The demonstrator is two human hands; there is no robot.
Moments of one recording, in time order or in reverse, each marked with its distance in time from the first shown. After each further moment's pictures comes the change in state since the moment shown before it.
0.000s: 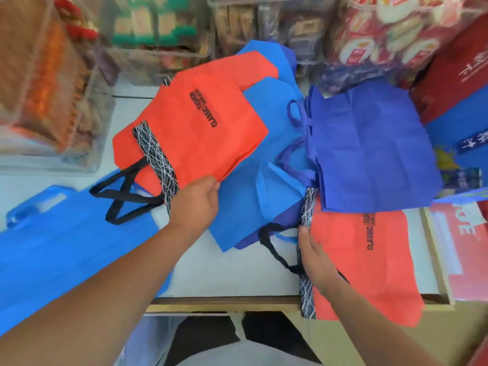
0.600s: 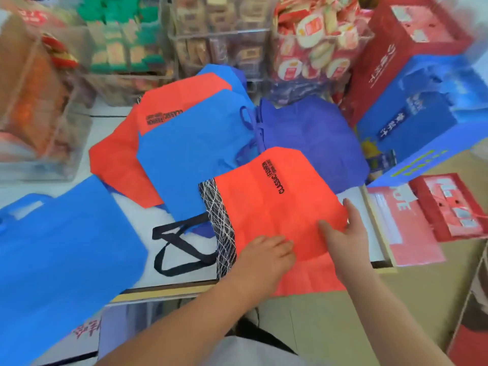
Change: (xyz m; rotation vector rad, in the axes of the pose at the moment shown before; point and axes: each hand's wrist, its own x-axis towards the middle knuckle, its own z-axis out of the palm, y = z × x) left_hand -0.161 0.163 0.049 0.155 -0.320 0.872; right_hand -0.075 0.037 -0.104 0.375 0.528 -0.234
